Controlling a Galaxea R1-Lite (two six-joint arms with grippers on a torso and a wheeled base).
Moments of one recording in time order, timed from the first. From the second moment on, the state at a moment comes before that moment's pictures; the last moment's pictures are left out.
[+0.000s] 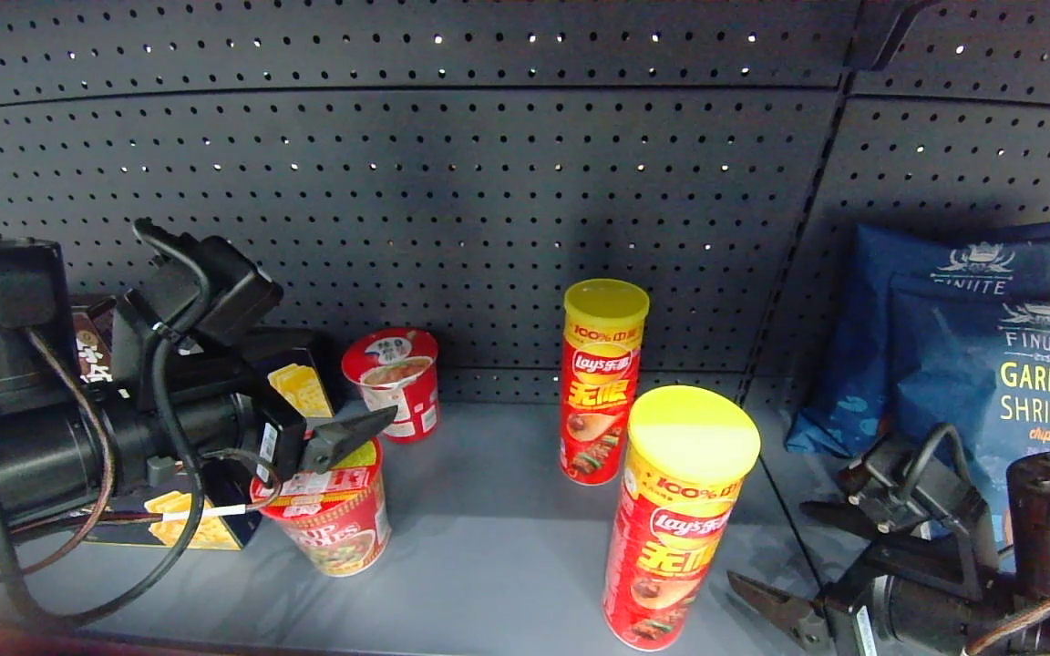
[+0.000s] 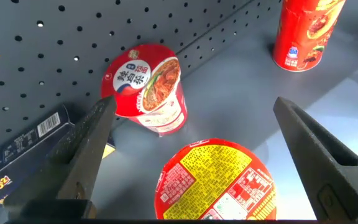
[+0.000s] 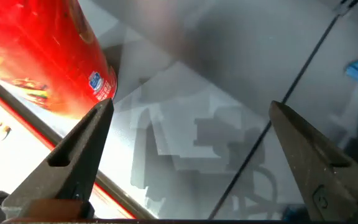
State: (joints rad) left arm -0.31 1.41 -0.73 -0.38 -0.19 0.35; right arm 0.65 1.40 -0.35 -0.60 -0.09 -0.07
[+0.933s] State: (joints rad) left arm -0.31 1.41 -0.70 -0.39 -0.19 0.34; right arm 0.72 1.56 -0.49 -0.61 -0.10 -0.07
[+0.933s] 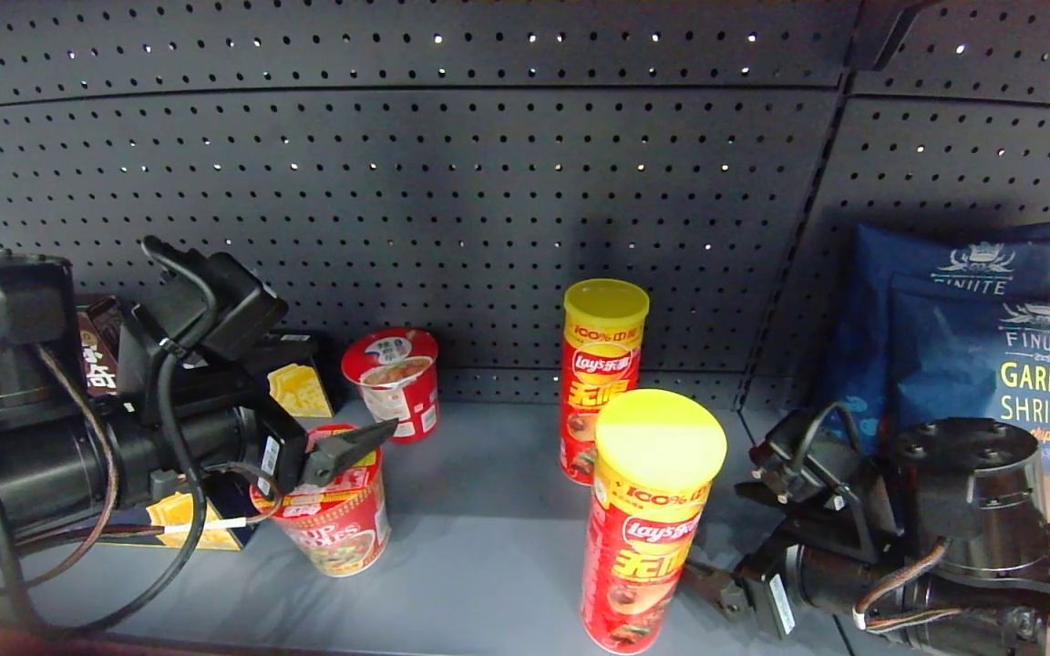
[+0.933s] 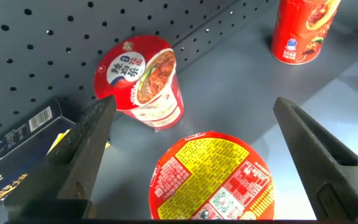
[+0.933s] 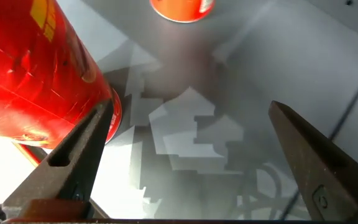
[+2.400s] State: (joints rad) left arm -0.31 1.41 -0.70 -0.39 -0.19 0.34; right arm 0.79 1.61 -0.51 -0.64 -0.10 -0.07
